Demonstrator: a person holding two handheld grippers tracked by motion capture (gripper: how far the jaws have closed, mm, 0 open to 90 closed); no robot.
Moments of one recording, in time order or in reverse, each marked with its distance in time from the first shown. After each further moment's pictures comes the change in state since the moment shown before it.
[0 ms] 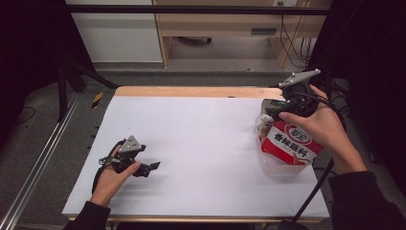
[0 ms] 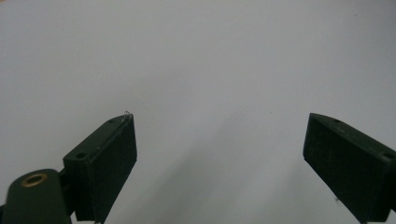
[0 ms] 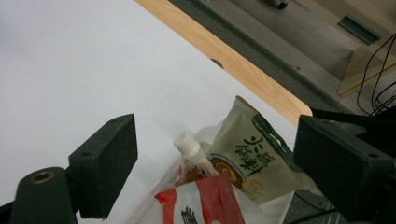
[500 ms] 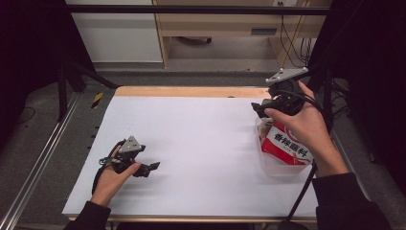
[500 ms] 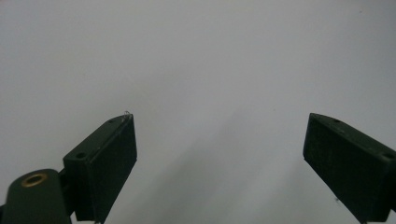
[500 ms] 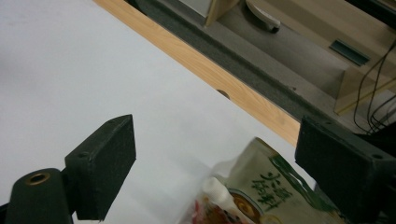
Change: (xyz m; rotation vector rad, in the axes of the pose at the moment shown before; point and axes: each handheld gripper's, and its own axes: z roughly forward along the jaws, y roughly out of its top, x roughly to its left) left arm 0.000 -0.001 0.001 0.010 0.012 0.004; right arm 0.030 0.024 0.000 -0.088 -0.025 0.017
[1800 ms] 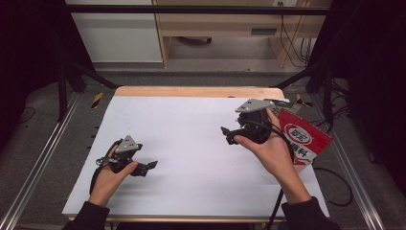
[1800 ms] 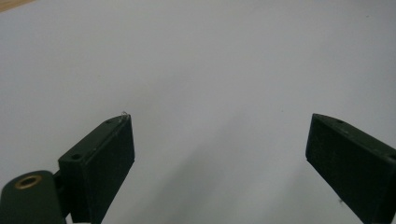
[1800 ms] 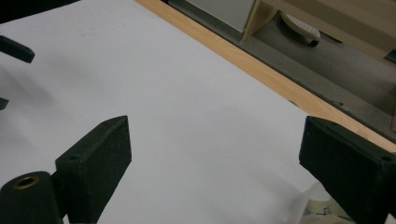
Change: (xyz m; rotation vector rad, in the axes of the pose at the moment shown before) left arm 0.004 -0.001 -0.006 -0.021 0.022 -0.008; right arm 0.086 -0.026 0.031 -0.083 0.116 0.026
